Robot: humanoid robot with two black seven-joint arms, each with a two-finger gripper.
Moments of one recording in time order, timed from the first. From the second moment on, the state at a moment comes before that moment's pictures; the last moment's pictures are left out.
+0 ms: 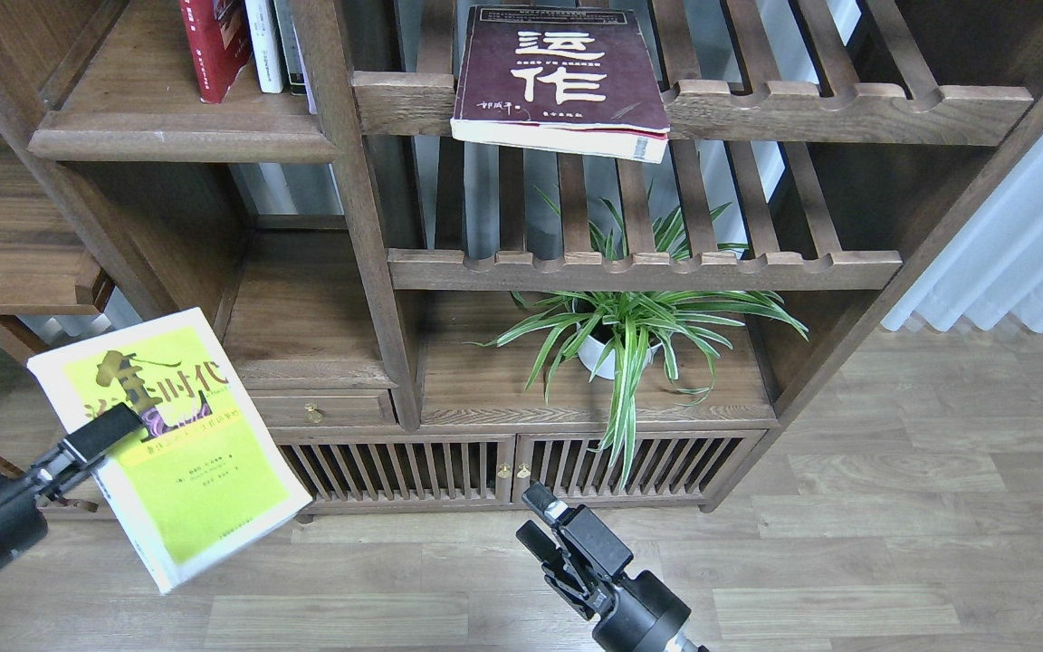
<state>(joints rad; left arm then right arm) 0.06 0.89 -1.04 -1.37 -0.29 -0.49 0.11 -0.26 0.02 0.96 1.26 0.13 0.58 -0.23</state>
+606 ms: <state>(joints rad) -0.21 1.20 -1.24 -1.38 -0.37 -0.49 0.11 -0.26 0.02 0.96 1.25 0.13 0.58 -0.24</state>
